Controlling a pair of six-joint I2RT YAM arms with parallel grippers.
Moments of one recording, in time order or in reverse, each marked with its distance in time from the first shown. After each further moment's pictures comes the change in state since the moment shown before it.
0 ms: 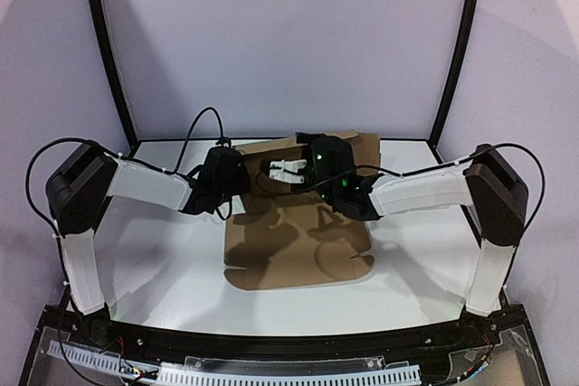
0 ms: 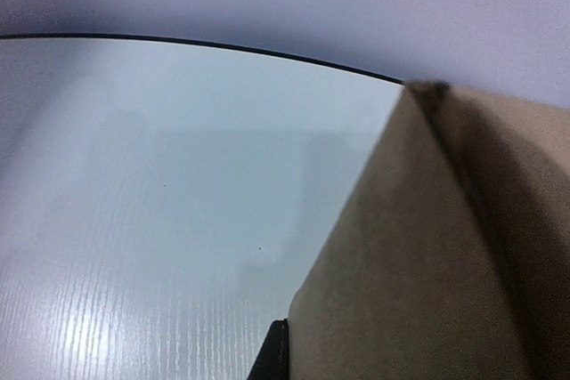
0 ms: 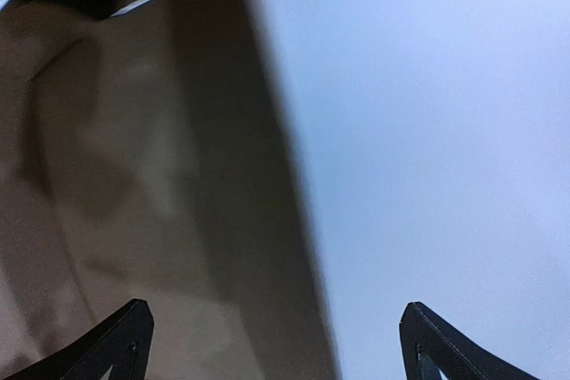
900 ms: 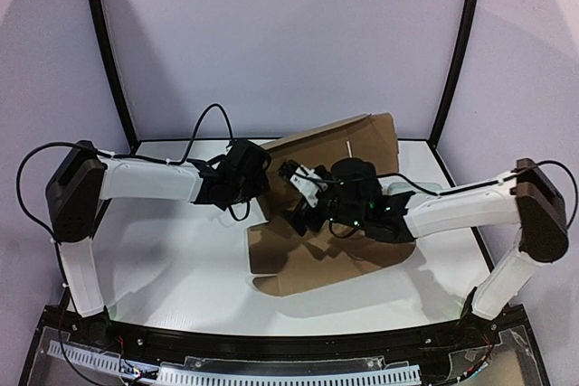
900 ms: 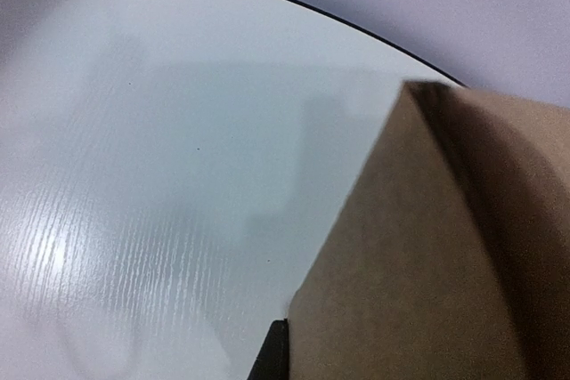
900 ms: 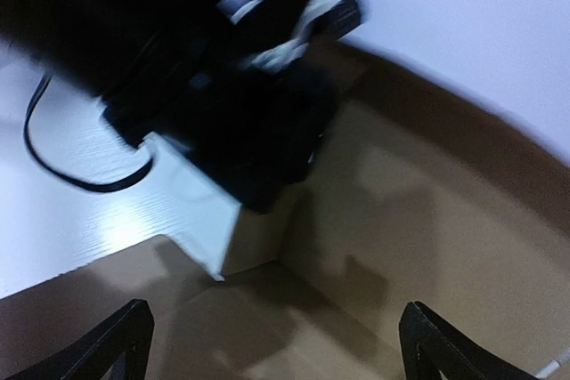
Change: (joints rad) left arm -0.128 -0.034 0.193 -0.430 -0.032 -0.349; right arm 0.075 -0.280 -0.271 -0.134 -0.347 0.952
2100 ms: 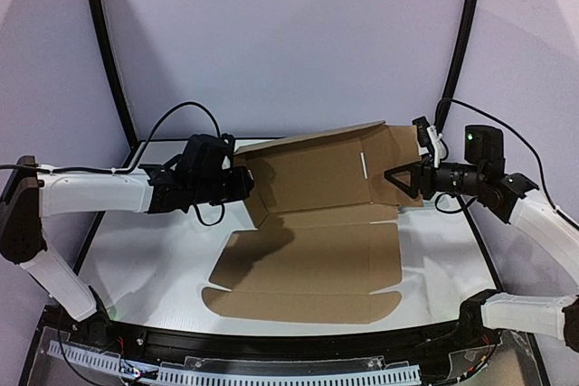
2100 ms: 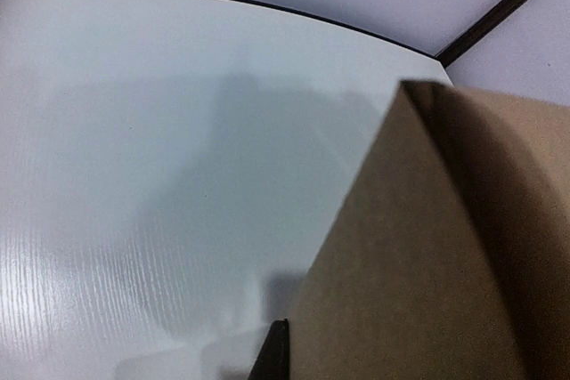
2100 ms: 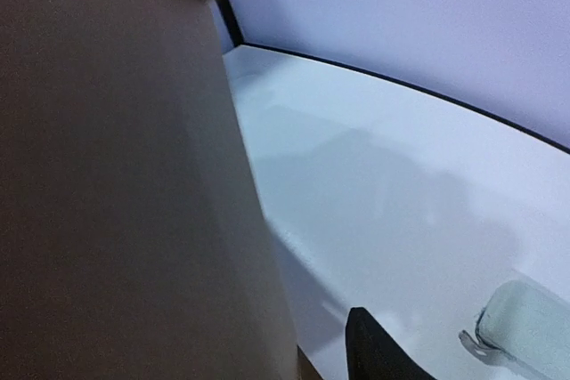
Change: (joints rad) left arm 0.009 -0.332 -0.265 0.091 0.320 0.200; right arm -0.690 -0.637 -0.117 -0.602 -0.743 0.347
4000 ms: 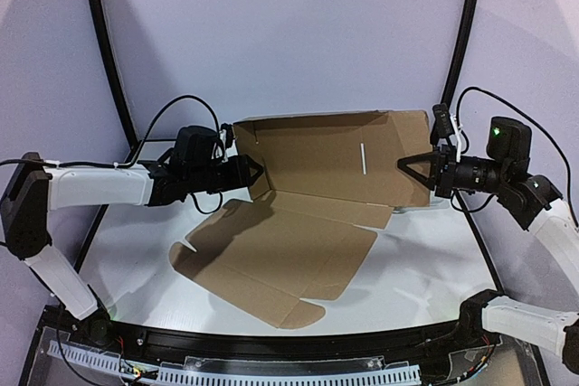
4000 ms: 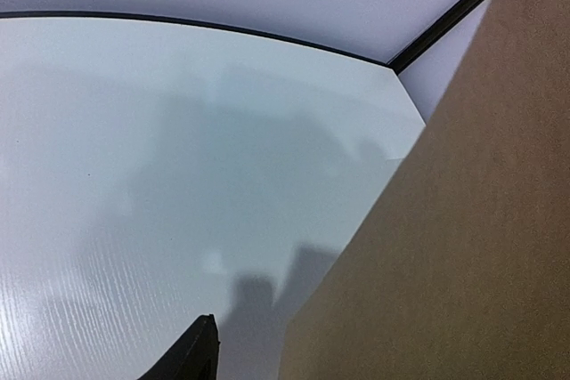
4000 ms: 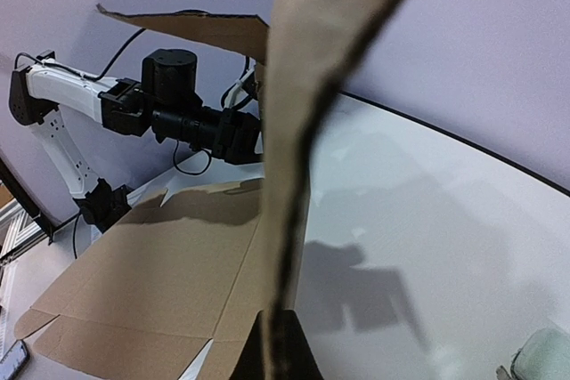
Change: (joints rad) left arm 0.100 0.035 -0.001 0.149 0.188 0.075; right arm -0.001 -0.149 0.064 -0.058 -0.206 0.055
